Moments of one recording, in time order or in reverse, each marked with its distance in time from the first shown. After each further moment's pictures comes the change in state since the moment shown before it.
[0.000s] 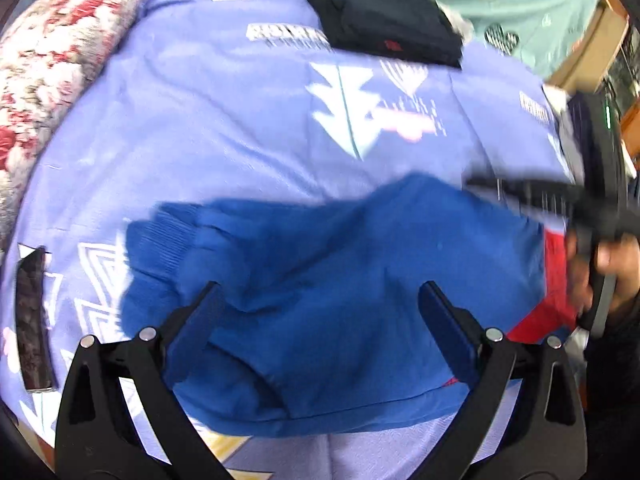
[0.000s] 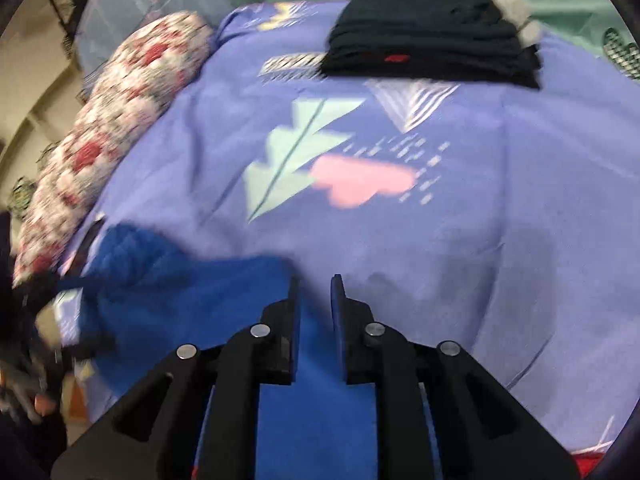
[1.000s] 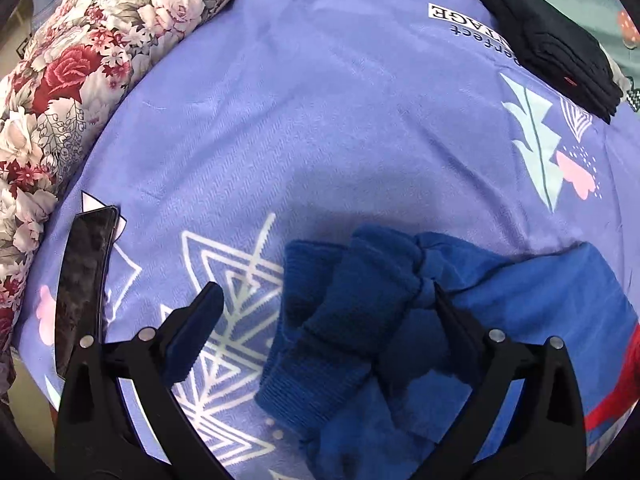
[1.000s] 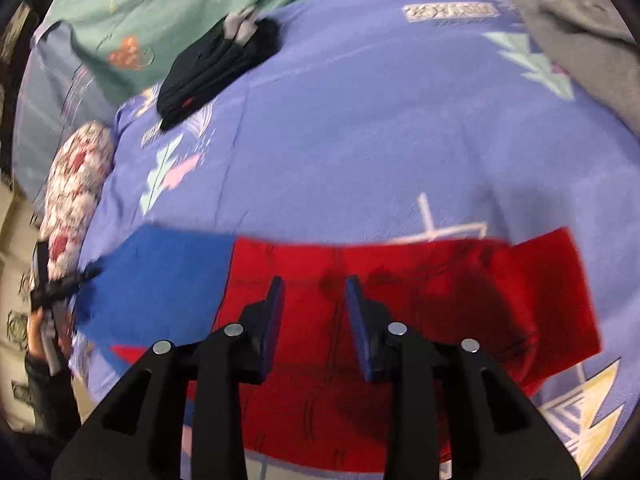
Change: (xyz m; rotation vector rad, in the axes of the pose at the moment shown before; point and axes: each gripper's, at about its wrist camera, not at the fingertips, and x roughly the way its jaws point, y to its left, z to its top) left arm 0.050 0.100 0.026 -0.274 0.105 0.303; right arm -0.132 -0.124 -0.159 0.454 -0.148 -0.170
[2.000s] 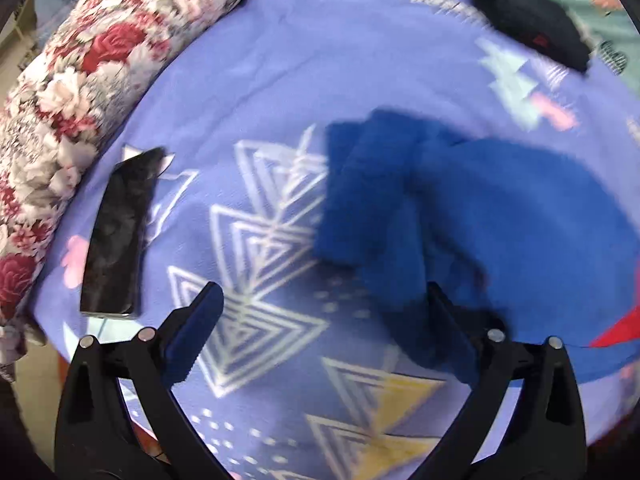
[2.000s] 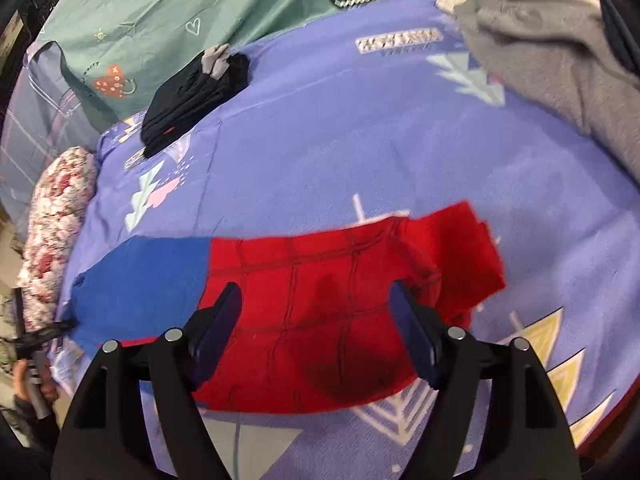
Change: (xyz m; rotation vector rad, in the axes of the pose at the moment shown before) left arm -0.031 0.020 -0.075 0.078 -0.002 0.052; right arm -0.051 -0.023 -0.027 0.082 -0.115 -0.058
